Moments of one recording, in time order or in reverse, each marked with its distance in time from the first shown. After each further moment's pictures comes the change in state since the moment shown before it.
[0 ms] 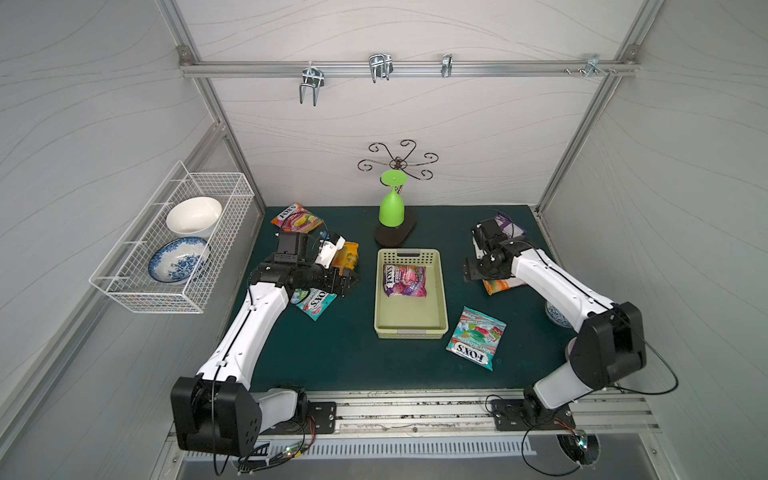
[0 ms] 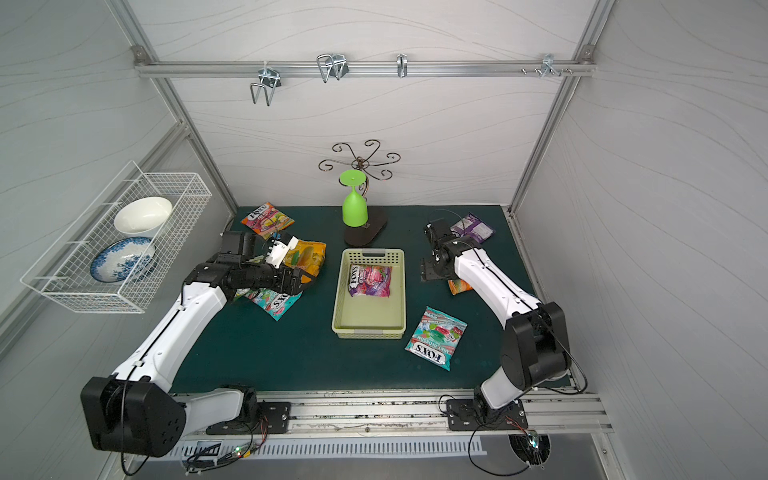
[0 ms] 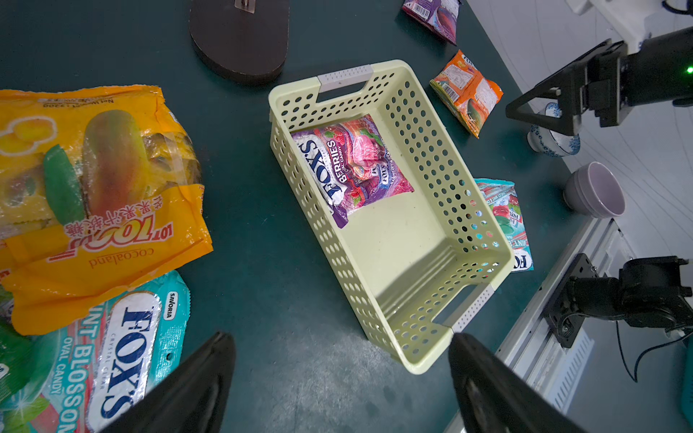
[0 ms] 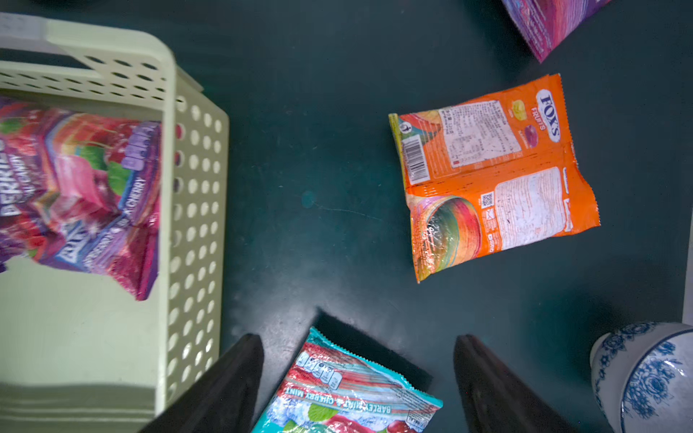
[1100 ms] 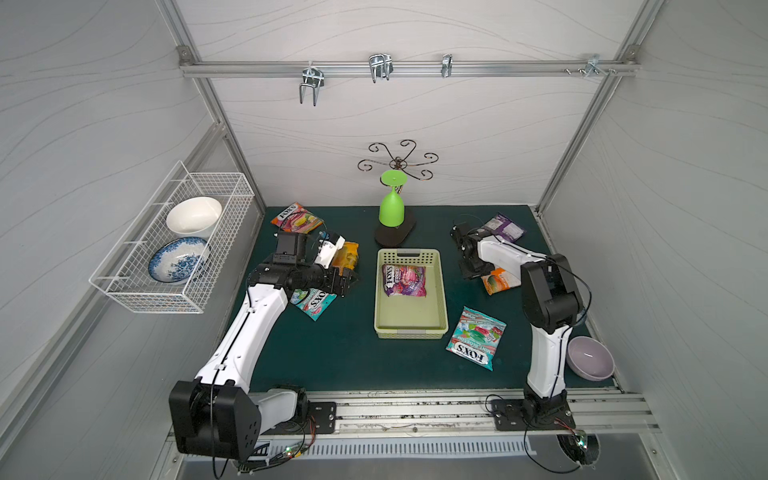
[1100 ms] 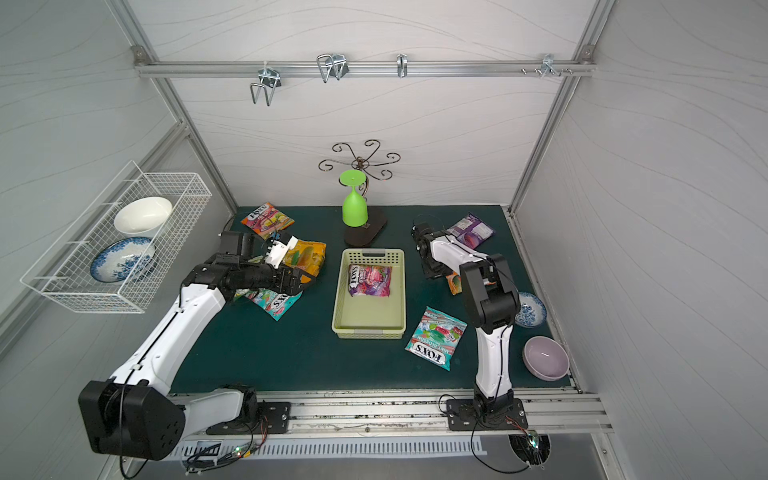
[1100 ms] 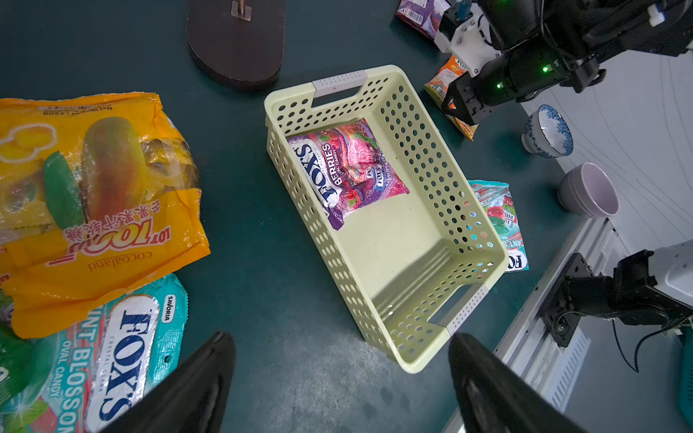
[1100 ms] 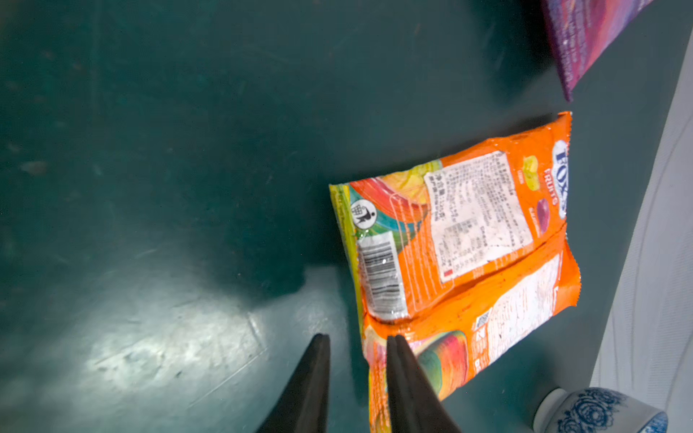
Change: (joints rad) left arm 0.000 -0.014 0.000 -0.001 0.010 0.000; right arm -0.029 0.469 0.200 0.048 0.252 -0.085
